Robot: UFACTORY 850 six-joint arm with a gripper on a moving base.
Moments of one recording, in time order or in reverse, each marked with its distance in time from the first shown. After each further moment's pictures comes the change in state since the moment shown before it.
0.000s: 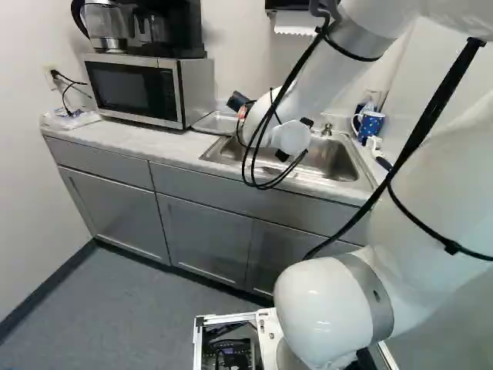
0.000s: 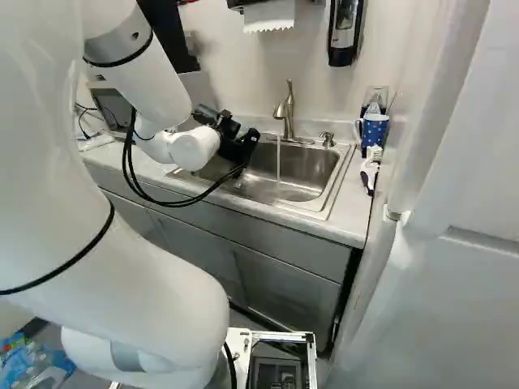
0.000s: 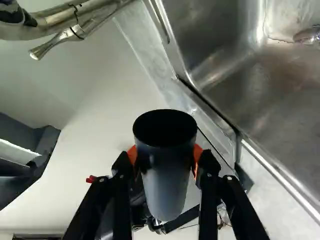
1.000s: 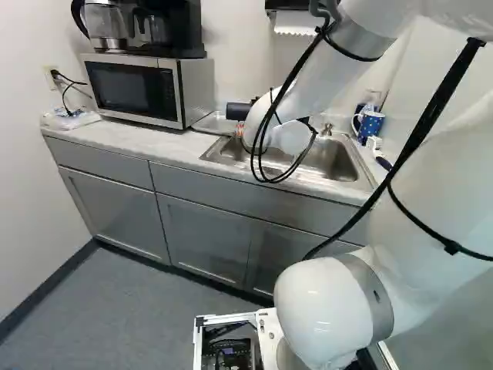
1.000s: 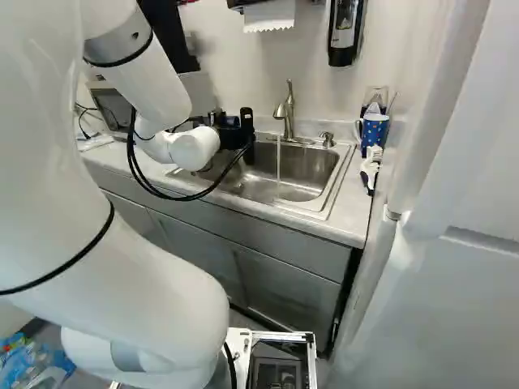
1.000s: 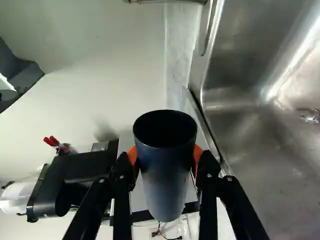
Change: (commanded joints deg) arm 0.0 0.0 0.0 0.0 0.0 -29.7
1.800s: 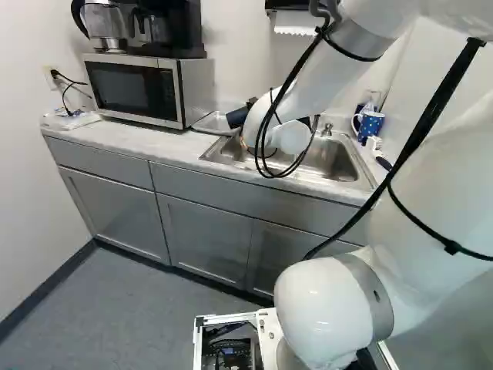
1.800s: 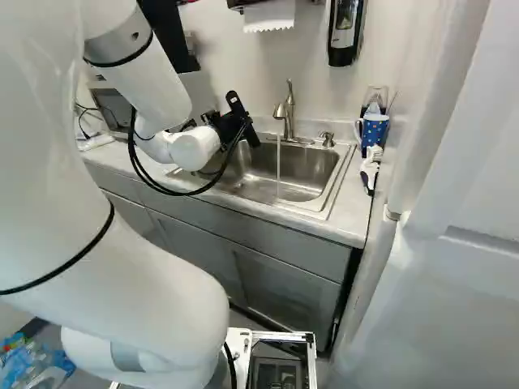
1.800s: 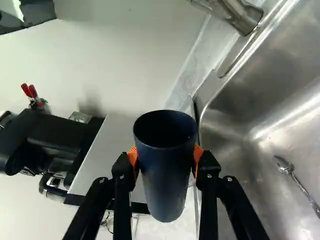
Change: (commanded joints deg) arm 0.0 0.0 0.0 0.0 0.0 -24.1
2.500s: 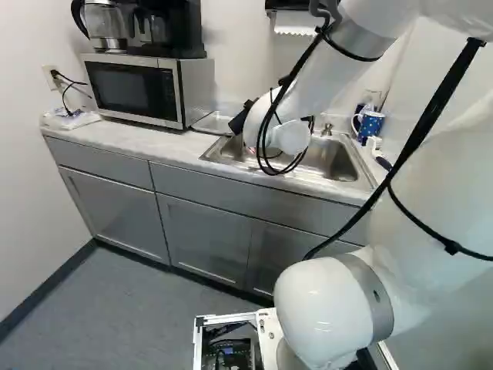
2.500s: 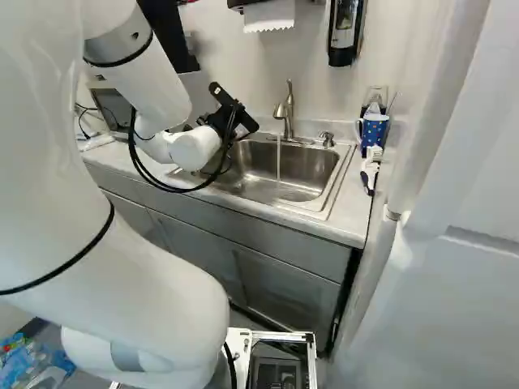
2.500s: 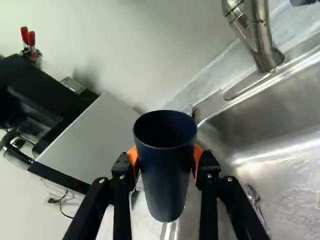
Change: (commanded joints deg) arm 0.0 0.0 0.0 0.0 0.0 -21.1
